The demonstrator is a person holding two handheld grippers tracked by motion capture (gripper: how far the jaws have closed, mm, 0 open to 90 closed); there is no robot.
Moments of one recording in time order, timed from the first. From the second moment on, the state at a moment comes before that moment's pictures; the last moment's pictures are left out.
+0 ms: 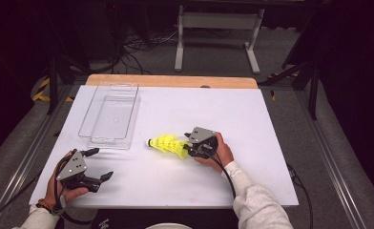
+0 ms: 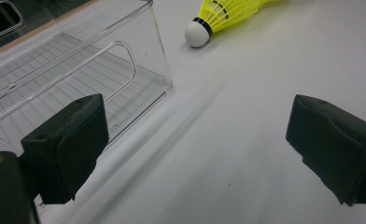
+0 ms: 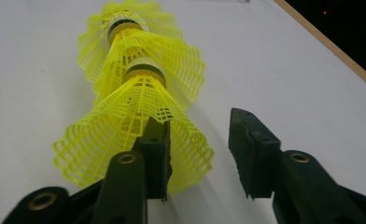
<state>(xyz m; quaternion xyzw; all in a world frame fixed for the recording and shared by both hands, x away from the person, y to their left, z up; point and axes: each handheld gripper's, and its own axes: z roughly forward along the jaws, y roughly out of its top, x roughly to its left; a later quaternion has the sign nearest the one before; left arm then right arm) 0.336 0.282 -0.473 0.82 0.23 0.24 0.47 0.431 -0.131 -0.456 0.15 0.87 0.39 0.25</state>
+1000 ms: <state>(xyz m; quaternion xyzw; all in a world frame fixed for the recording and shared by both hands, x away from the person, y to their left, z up) 0.333 0.282 -0.471 0.82 0.22 0.24 0.46 0.383 -0.158 -0.442 0.21 0.86 0.41 0.23</state>
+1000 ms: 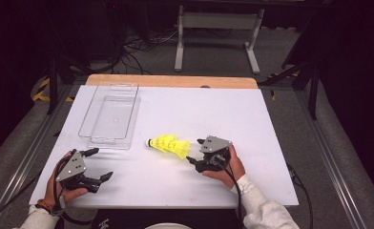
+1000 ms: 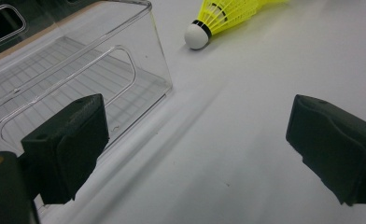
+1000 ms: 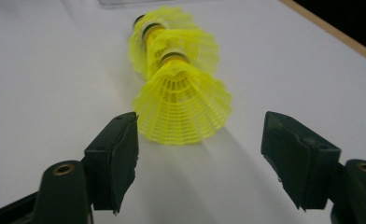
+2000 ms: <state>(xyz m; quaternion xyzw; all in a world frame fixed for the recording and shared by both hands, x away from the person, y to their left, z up) 0.335 0.280 -0.473 0.83 0.22 0.24 0.46 0.393 -0.118 -0.456 0.19 0.88 0.39 0.20</state>
